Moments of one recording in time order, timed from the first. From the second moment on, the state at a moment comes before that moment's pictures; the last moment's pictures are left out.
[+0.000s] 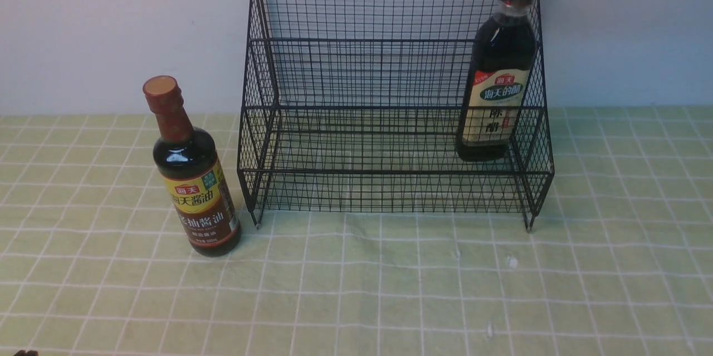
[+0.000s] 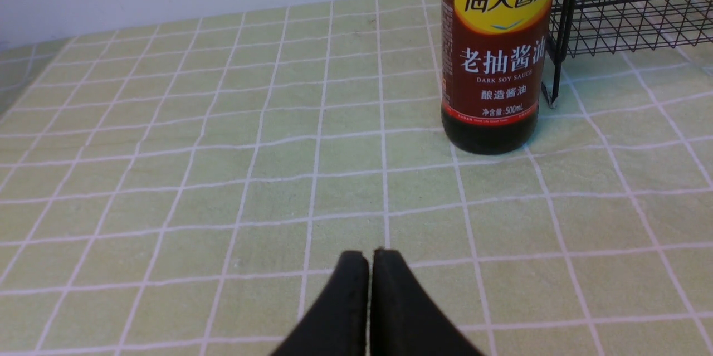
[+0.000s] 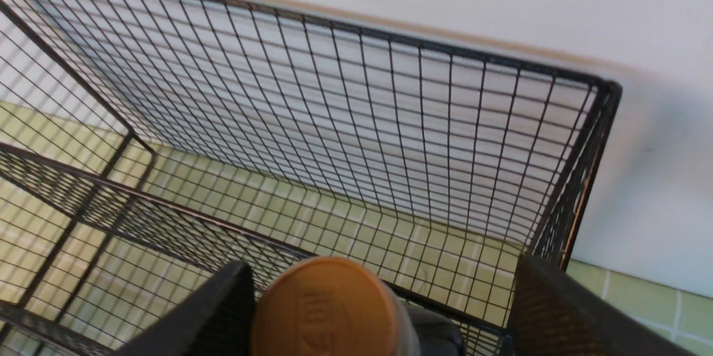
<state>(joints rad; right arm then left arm) 0.19 1.83 -1.83 0.35 0.84 -0.22 0.00 -0.01 0.03 -0.03 0.37 0.09</state>
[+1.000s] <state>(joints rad) 0.19 0.67 -1.46 0.06 1.06 0.05 0.00 -0.01 0.03 -0.03 0.37 0.09</state>
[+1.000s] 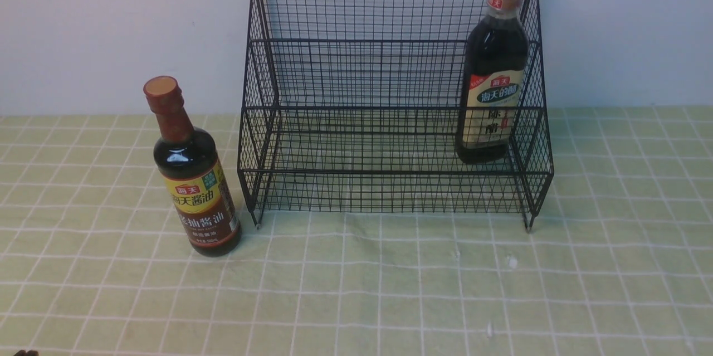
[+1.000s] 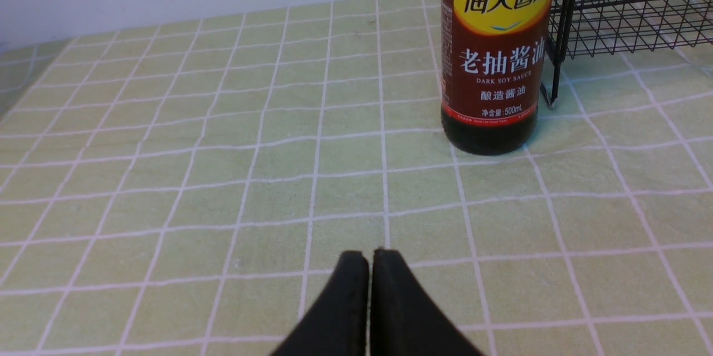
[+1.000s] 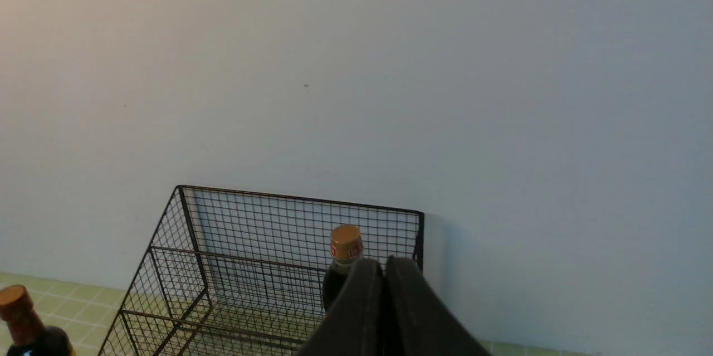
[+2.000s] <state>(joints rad) 0.17 0.09 -0.23 0.00 0.53 0.07 0.00 -0.01 0.03 -0.03 0.37 0.09</state>
